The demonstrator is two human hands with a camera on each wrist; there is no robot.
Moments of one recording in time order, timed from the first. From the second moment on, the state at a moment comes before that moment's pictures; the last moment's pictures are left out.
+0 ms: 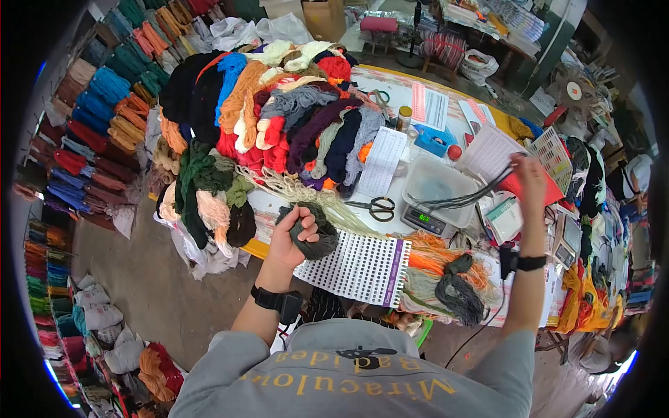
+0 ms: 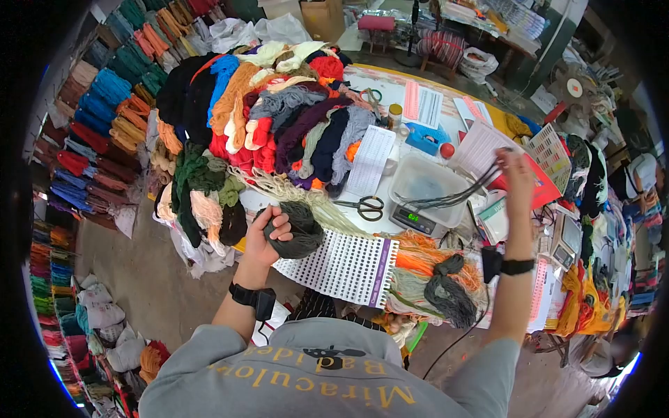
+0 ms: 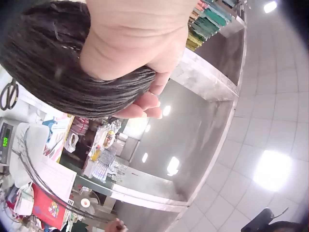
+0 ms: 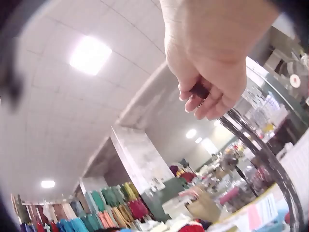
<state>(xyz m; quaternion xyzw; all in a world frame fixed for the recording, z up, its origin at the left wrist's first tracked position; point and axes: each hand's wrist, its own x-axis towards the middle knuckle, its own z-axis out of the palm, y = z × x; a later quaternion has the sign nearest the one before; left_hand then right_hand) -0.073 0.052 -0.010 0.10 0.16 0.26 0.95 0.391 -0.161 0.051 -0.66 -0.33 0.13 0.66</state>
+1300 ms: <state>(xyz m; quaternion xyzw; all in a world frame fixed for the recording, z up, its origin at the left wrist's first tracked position) -0.051 0.042 0.001 0.13 0.18 0.25 0.95 0.284 -0.246 -0.253 -0.84 -0.37 0.29 0.26</state>
